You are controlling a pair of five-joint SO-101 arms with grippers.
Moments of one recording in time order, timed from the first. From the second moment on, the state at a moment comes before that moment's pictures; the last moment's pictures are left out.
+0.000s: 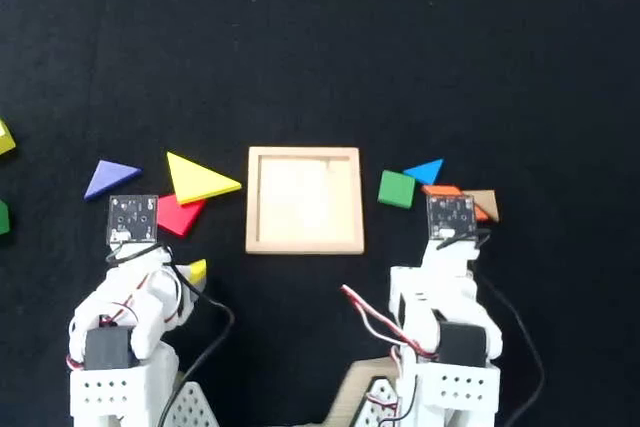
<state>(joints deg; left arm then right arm) -8.4 -103.5 96.3 72.1 -2.9 6.2 -103.3 96.7 74.5 1.5</state>
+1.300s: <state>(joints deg) -12.8 -103.5 96.3 72.3 -2.9 6.2 -103.3 96.7 74.5 1.5</state>
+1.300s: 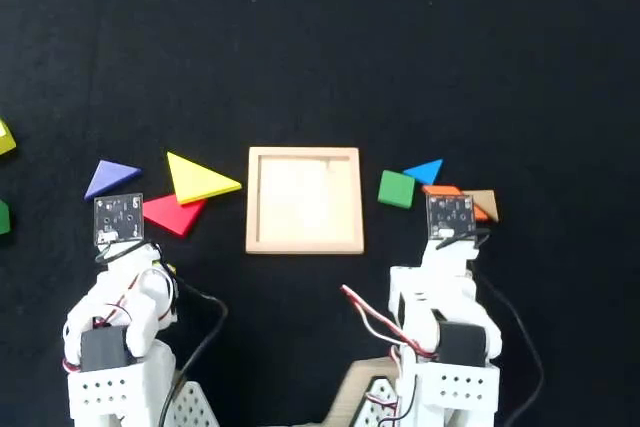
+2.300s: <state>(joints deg) -10.4 -104.0 85.6 50.6 -10.2 0.4 -103.3 96.7 39.1 1.5</state>
